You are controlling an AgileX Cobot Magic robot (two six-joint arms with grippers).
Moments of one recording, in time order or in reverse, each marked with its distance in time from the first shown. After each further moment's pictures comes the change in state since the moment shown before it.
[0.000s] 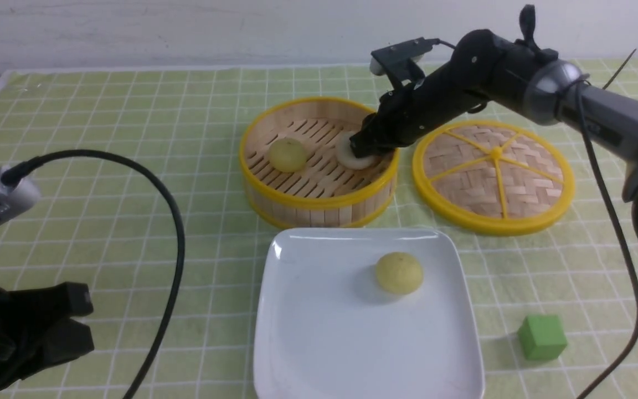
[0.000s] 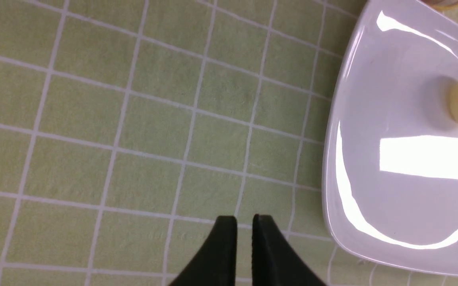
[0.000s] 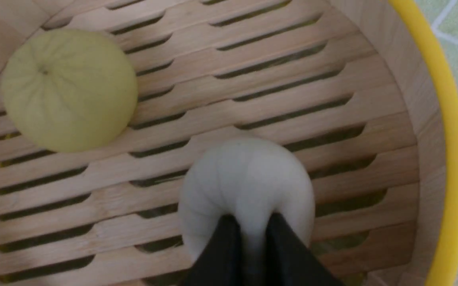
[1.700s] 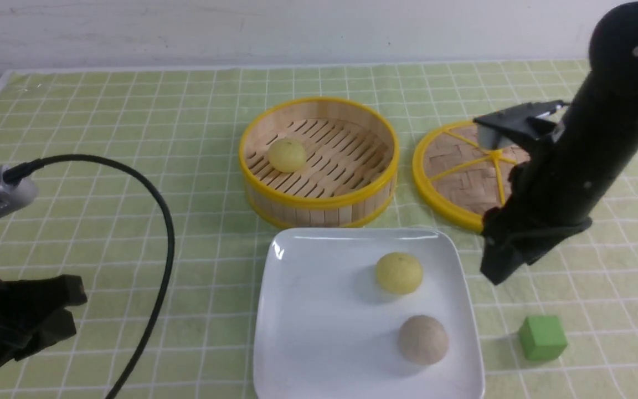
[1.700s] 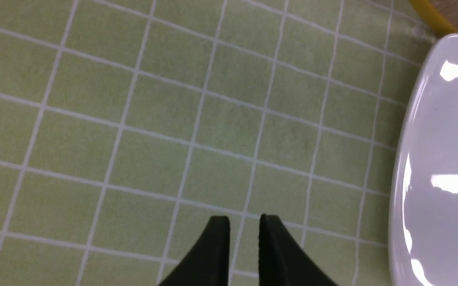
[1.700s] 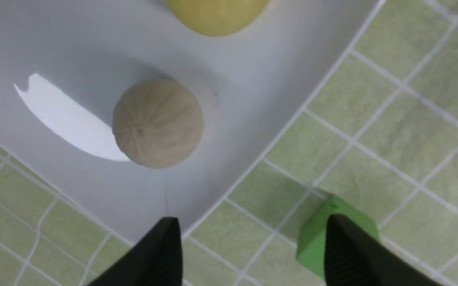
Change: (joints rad) right arm 0.014 -0.712 0.769 -0.288 0.426 0.273; left arm 0.000 0.070 0.021 0.127 -0.138 -0.041
